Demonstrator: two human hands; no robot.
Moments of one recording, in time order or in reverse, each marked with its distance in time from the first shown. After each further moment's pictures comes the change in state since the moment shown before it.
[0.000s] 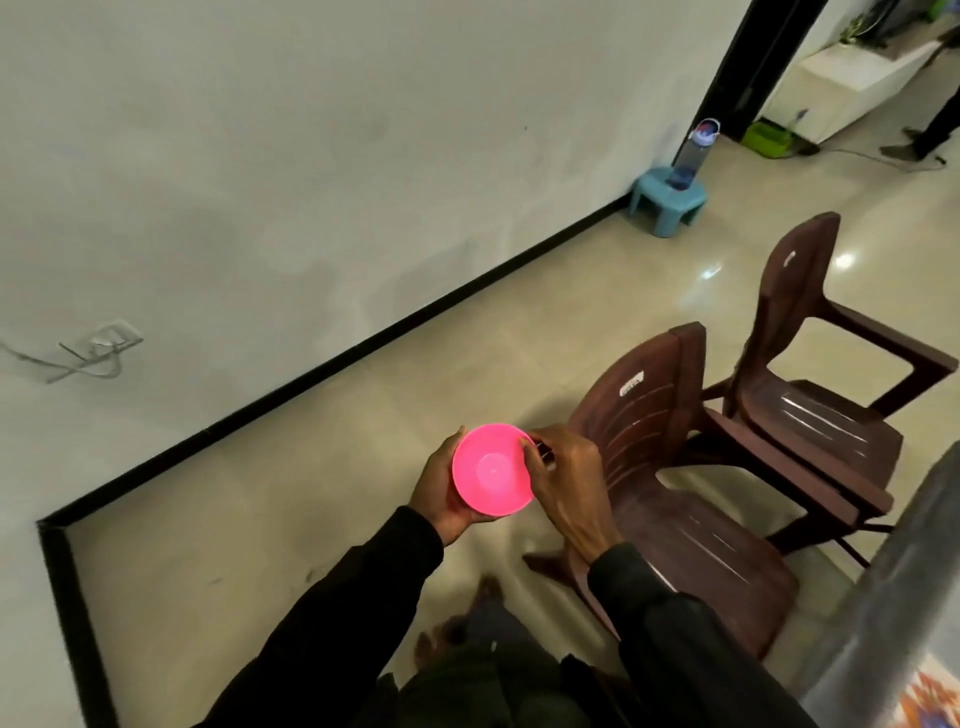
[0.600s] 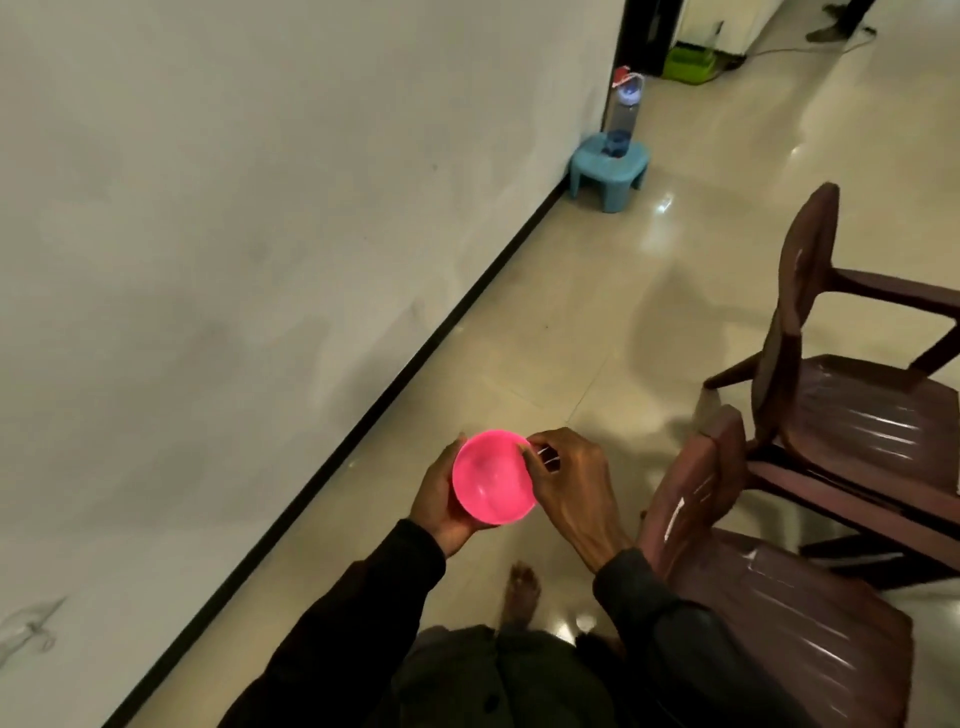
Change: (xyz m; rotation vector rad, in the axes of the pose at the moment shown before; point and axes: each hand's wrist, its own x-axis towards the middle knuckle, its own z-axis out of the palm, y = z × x) left_hand 0.226 0.223 0.115 0.227 -0.066 -0.115; right_hand 0.281 0.075 0.039 0.088 0.184 0.313
